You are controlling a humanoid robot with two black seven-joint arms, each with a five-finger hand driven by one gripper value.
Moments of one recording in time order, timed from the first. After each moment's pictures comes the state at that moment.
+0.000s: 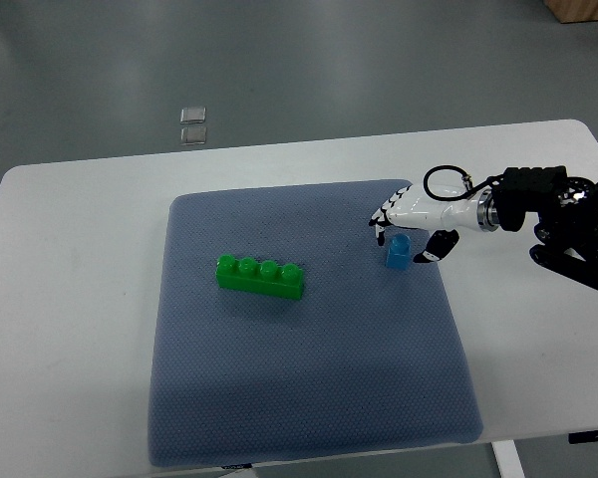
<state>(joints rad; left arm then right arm) 0.01 0.00 -0.10 -0.15 0.07 0.00 -0.03 1.02 -0.49 0.08 0.96 -1.81 0.01 0.39</state>
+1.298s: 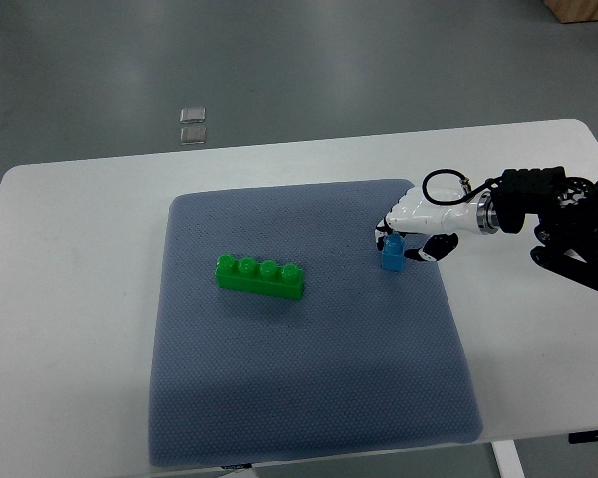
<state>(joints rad) 0.01 0.00 -0.10 -0.15 0.07 0.00 -0.03 1.02 -0.49 0.06 0.96 -1.84 0.01 0.41</state>
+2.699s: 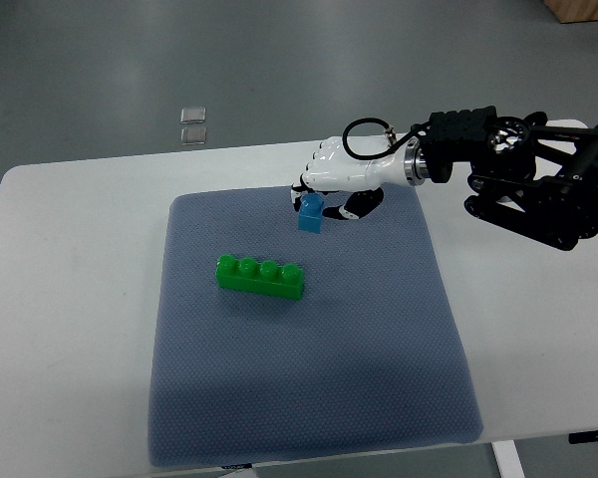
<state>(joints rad) 0.01 0.00 -0.10 -0.15 0.07 0.00 -0.03 1.24 -0.33 0.07 1.00 -1.83 0.03 0.43</state>
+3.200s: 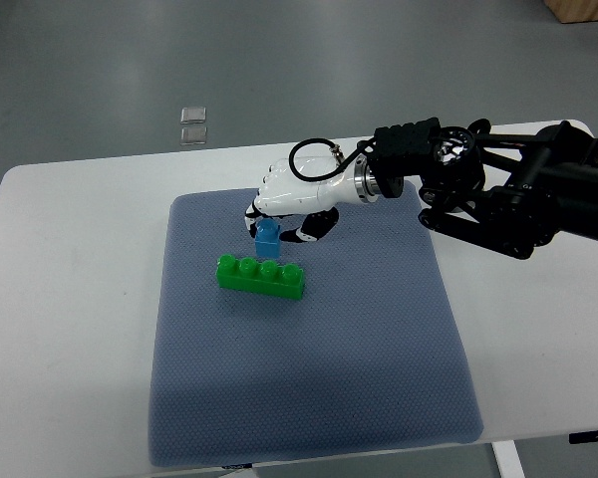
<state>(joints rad) 0.01 0.00 -0.10 -0.15 0.07 0.00 -0.03 1.25 -0.22 0.05 0.99 -1.84 0.06 0.43</state>
